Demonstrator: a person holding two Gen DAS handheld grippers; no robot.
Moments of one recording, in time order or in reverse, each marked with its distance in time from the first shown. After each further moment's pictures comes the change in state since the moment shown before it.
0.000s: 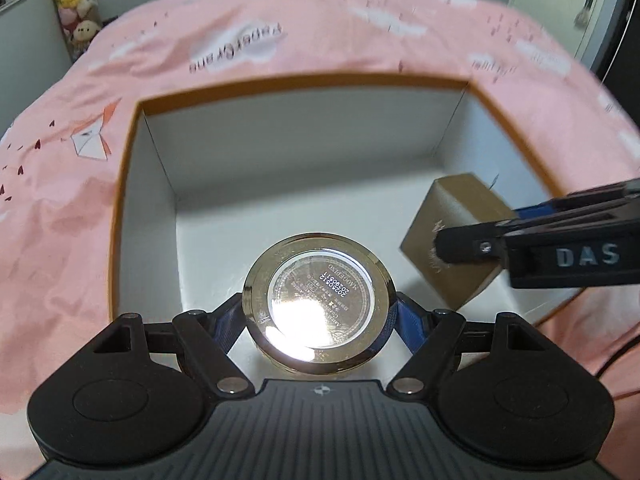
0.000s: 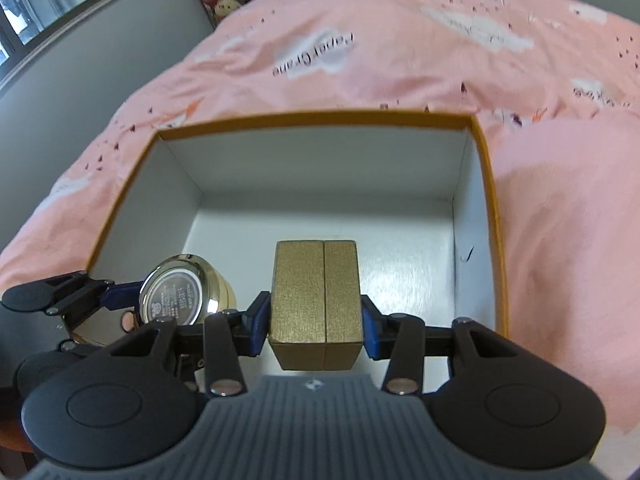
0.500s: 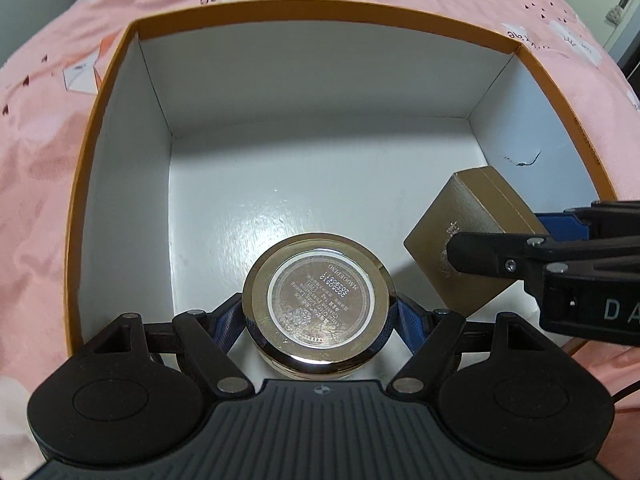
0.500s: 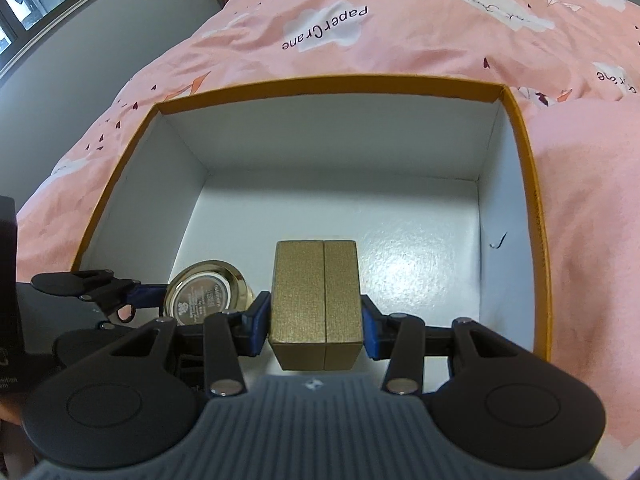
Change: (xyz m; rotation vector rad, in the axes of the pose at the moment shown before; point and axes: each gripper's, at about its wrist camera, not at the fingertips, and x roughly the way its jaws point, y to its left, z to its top) left arm 0.029 0.021 -0.002 -0.108 0.150 -0.035; right arm 0.023 0.004 0.000 -0.010 0.056 0.034
